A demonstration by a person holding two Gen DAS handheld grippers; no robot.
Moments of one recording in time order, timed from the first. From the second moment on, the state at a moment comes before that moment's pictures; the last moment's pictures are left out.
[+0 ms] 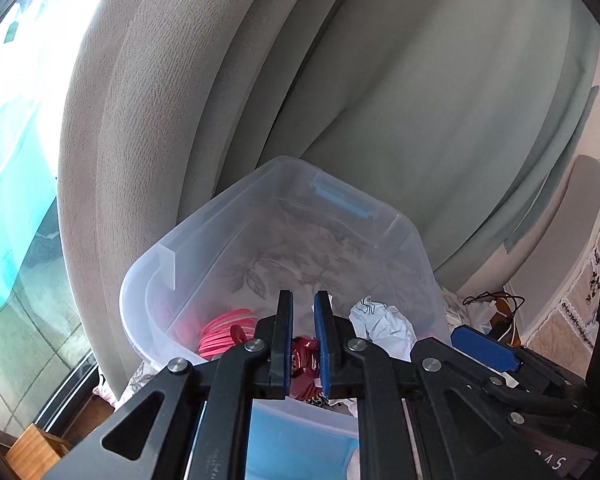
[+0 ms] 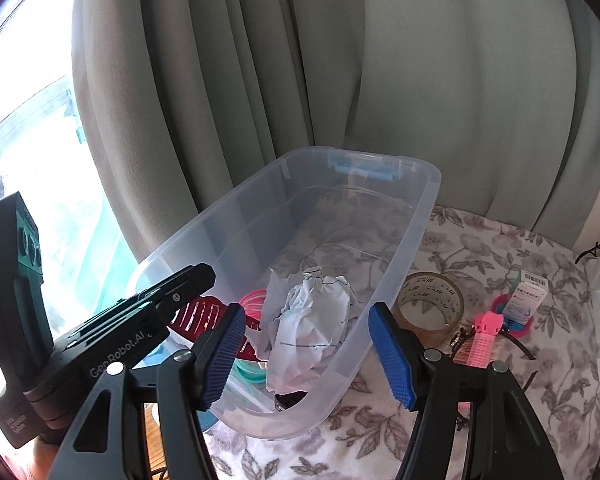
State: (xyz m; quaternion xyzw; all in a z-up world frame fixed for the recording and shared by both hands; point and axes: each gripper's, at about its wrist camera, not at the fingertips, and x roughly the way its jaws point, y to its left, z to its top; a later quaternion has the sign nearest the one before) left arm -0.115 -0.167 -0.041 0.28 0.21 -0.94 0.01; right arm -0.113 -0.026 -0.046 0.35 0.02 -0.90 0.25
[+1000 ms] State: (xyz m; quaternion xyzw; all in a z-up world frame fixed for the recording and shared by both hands) left arm -0.107 -0.161 -0.026 0.30 0.21 -0.93 0.02; right arm -0.108 -0.012 -0.034 0.35 -0.01 -0.90 0.26
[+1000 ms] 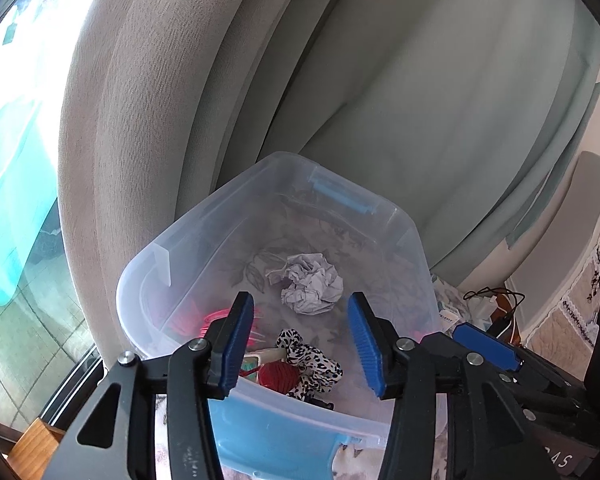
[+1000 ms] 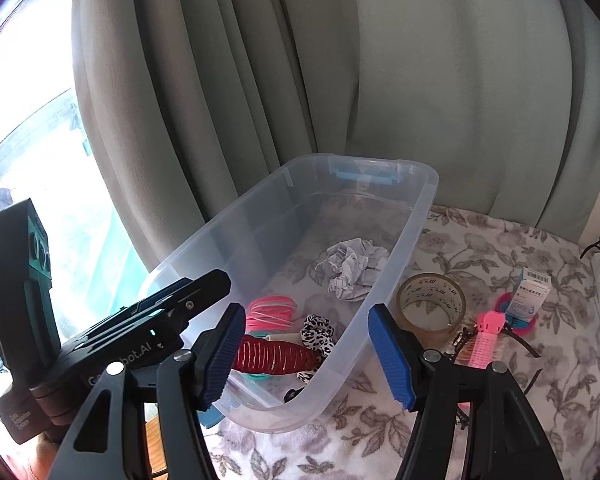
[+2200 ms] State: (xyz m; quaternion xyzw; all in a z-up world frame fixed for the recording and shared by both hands) left arm -0.018 -0.022 0.058 0.28 0.06 -0.96 -0.03; right arm -0.005 0.141 0.043 0.25 -0.11 -0.95 0.18
